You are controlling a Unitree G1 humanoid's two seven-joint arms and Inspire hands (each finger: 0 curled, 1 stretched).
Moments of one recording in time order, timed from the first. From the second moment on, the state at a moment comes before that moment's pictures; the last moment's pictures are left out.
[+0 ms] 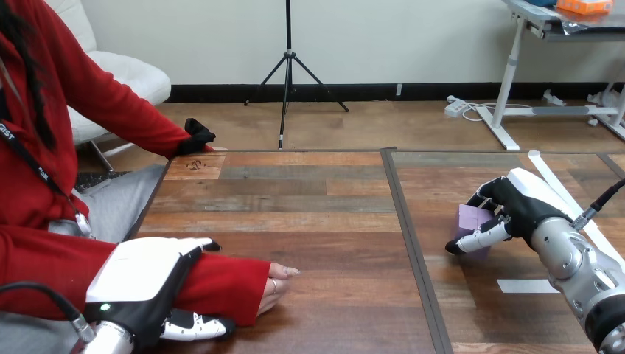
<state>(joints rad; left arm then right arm) 0.12 0.53 -0.14 0.08 0.90 -0.14 0.03 -0.72 -0.47 0.29 1.22 -0.44 -0.17 -0.03</state>
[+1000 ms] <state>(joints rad) -0.02 0.57 -0.26 0.22 1.05 -0.16 0.21 -0.72 -0.47 0.29 1.22 -0.44 -0.19 -0.03</state>
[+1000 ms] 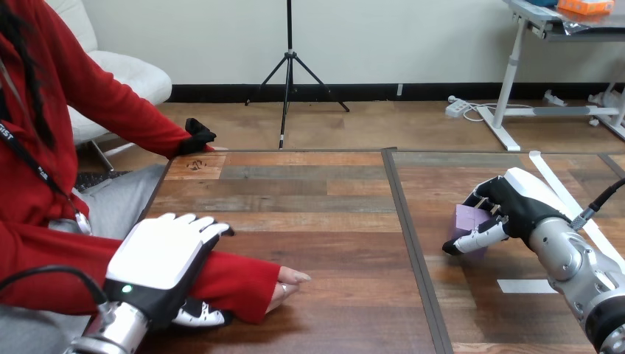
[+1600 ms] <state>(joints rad) -0.09 0.58 -0.33 0.33 1.09 -0.16 0.31 -0.72 -0.47 0.29 1.22 -0.44 -0.20 -0.02</state>
